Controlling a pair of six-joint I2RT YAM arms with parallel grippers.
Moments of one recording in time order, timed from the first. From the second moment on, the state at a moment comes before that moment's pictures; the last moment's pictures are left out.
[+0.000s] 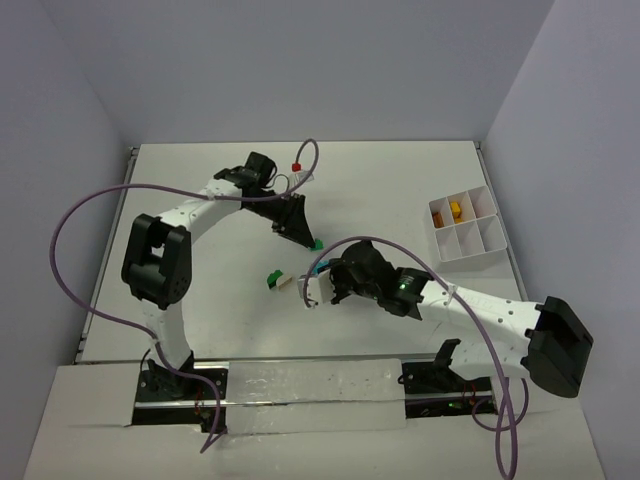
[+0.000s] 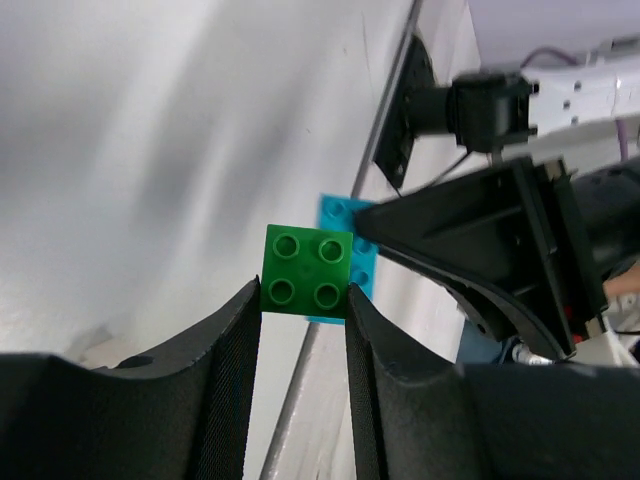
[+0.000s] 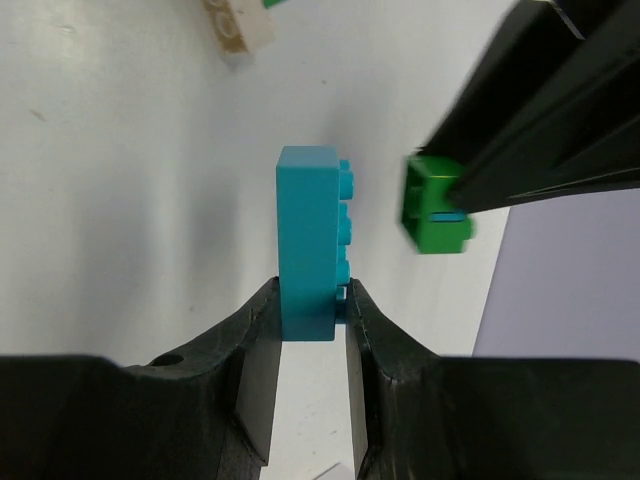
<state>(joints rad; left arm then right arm) -0.47 1.93 1.51 -0.76 1.06 0.01 0.94 1.17 0.71 -0.18 0.04 -1.06</state>
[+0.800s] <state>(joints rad) -0.28 1.76 1.48 -0.51 0.83 -0.16 0.37 1.10 0.96 -0.63 0.05 -0.78</state>
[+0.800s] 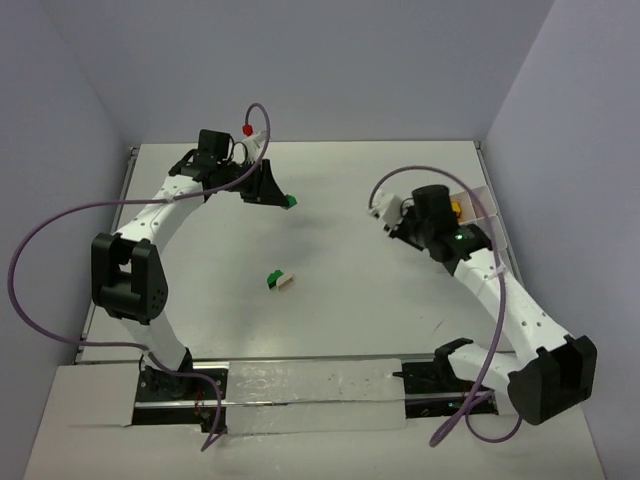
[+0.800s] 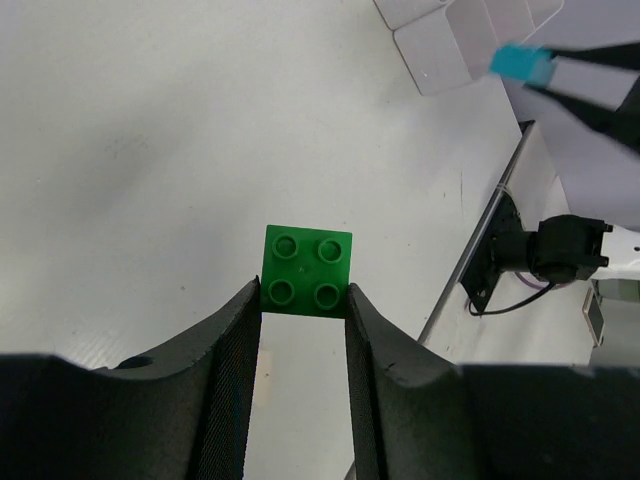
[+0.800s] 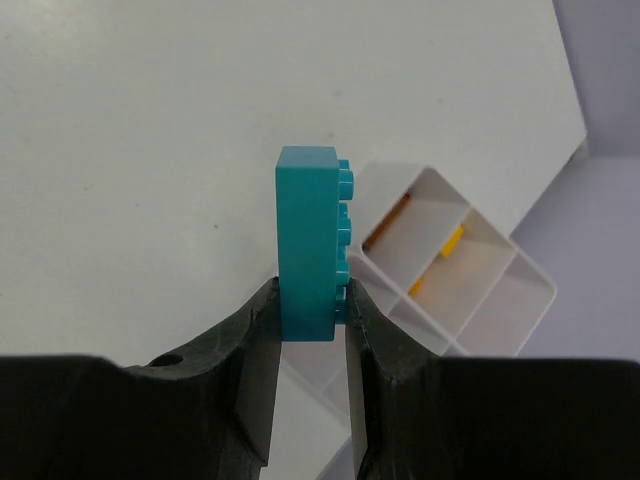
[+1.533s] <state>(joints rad) -0.28 1.75 1.50 -0.55 0.75 -0.08 -0.16 1.12 1.10 -0.90 -0.09 -0.52</state>
